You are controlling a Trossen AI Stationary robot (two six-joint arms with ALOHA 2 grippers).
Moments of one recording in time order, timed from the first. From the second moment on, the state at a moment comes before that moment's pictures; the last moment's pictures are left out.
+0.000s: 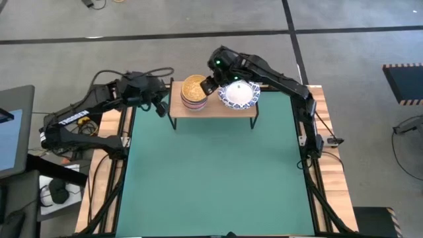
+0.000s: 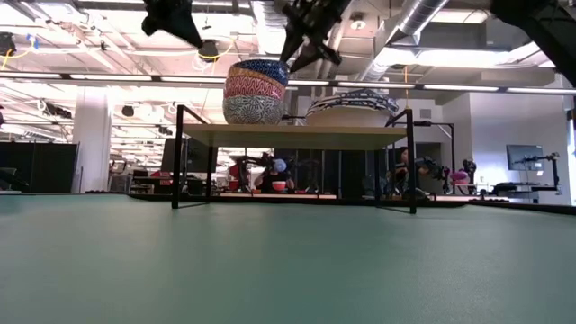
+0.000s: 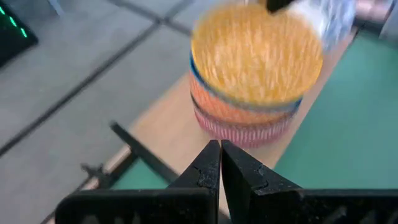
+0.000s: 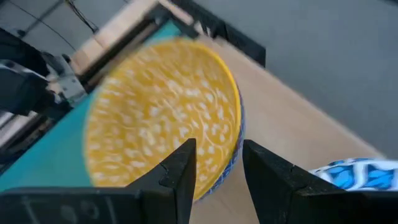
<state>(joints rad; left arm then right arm) 0.42 1.06 1.26 -0.79 -0.29 -0.09 -0.40 2.05 2.33 -1.06 0.02 0.41</state>
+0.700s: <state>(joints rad) 0.37 0.79 1.10 -0.46 -0.16 -0.10 -0.26 1.81 2.33 -1.01 0.06 0.13</state>
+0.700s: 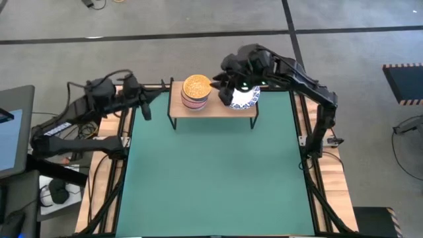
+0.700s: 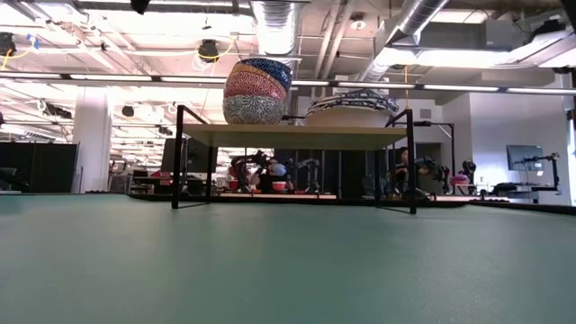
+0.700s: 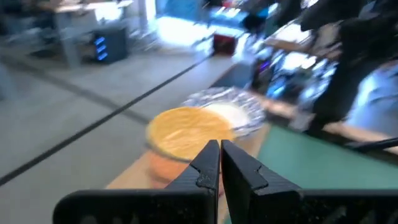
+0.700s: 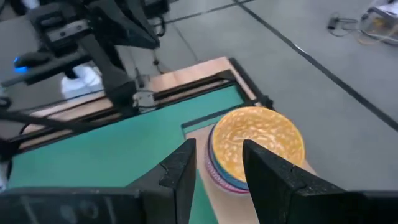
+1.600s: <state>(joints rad) 0.36 0.41 0.50 0.10 0.10 -0.15 -0.22 1.20 1.36 -0.26 -0.29 0.17</state>
